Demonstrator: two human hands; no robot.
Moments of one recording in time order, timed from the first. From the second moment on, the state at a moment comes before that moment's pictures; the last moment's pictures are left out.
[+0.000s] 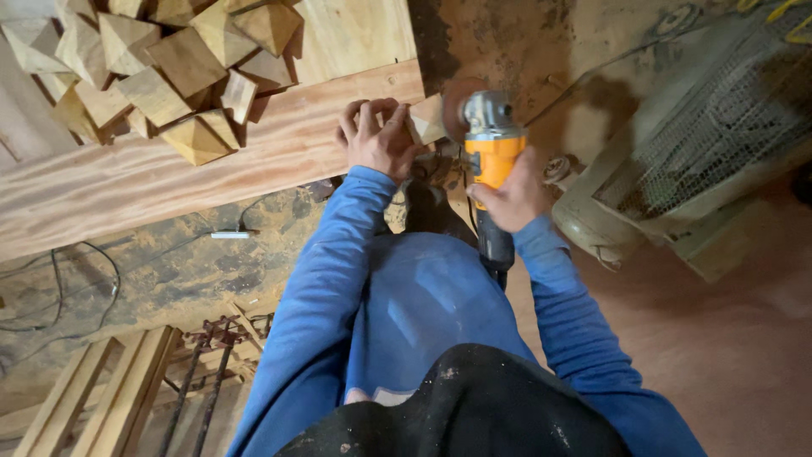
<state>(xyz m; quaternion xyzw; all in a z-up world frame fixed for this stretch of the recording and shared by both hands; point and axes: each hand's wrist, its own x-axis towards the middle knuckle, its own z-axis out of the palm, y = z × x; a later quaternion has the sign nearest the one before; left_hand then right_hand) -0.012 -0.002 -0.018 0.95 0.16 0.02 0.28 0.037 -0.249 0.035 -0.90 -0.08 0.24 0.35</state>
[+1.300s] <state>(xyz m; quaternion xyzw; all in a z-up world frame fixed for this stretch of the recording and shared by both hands) -0.009 0.004 -0.006 0.94 0.14 0.06 0.31 0.036 -0.263 0.053 -0.86 -0.04 0.24 0.44</state>
